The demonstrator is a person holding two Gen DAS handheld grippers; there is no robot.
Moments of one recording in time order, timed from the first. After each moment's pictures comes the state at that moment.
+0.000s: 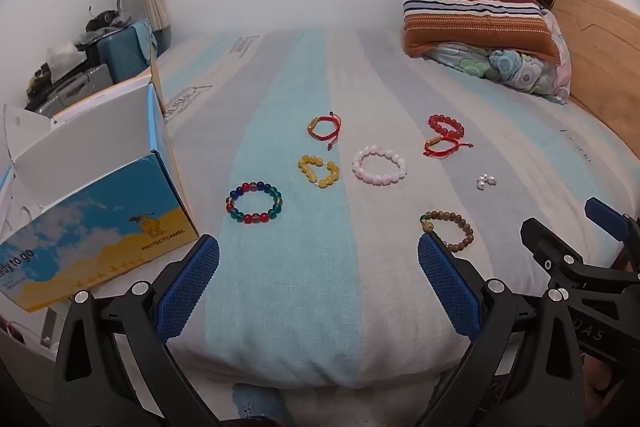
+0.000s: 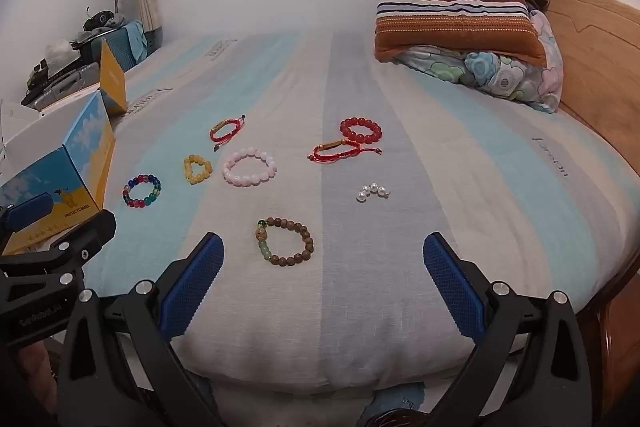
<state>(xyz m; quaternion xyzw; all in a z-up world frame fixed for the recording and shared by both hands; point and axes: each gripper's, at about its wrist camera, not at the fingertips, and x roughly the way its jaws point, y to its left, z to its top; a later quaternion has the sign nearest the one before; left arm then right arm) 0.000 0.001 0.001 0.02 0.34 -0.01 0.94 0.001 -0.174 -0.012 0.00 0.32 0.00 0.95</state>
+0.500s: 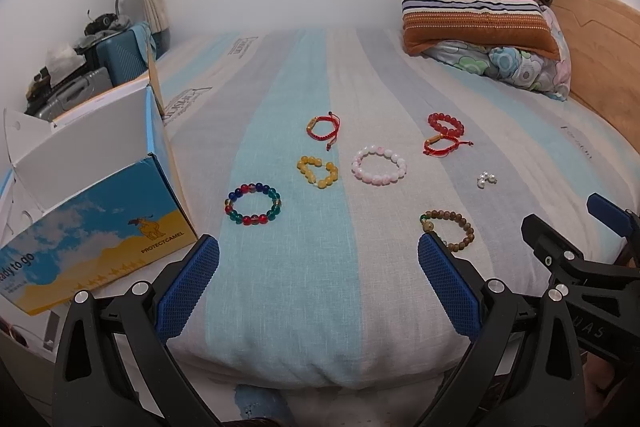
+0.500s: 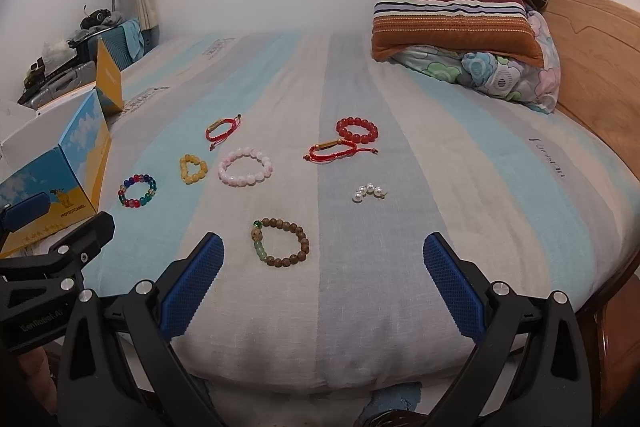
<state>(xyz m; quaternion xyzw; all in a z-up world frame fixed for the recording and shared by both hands) 0.001 -0.004 -0.001 0.02 0.34 -0.01 0.94 0.003 -0.176 -0.012 0.00 0.32 -0.01 0.95</state>
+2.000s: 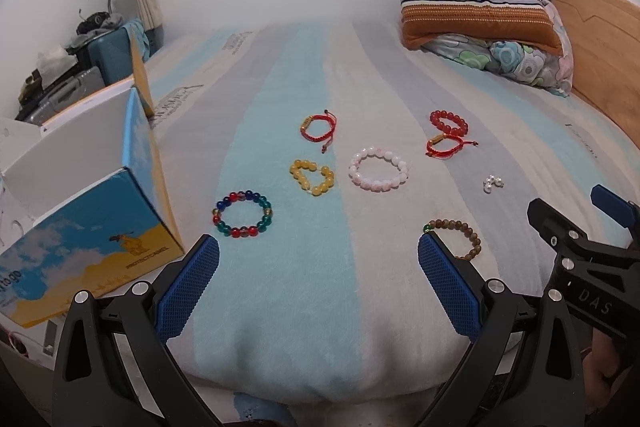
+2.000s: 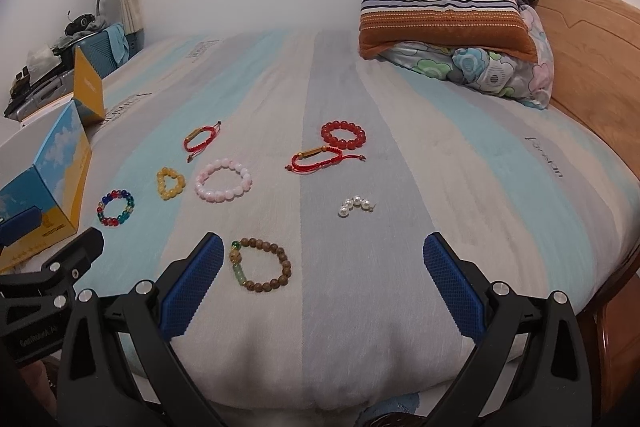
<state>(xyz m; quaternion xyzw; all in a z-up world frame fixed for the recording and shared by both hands) 0.031 -0.012 -0.009 0.02 0.34 -0.01 0.94 0.038 -0.187 -0.015 0.01 0.33 -0.03 0.94</state>
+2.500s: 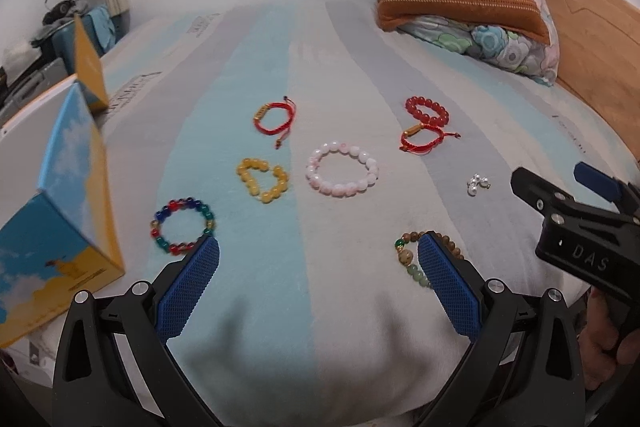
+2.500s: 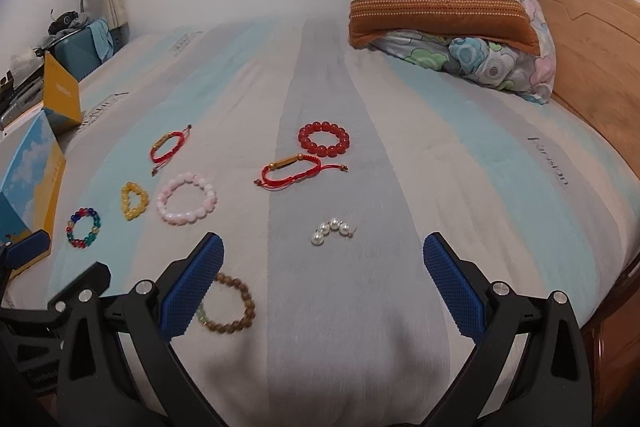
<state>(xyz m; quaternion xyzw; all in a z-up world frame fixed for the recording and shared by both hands) 0.081 -0.042 -0.030 0.02 0.37 -0.06 0.93 0.097 -0.214 -0.026 0.00 0.36 -0.04 0.93</state>
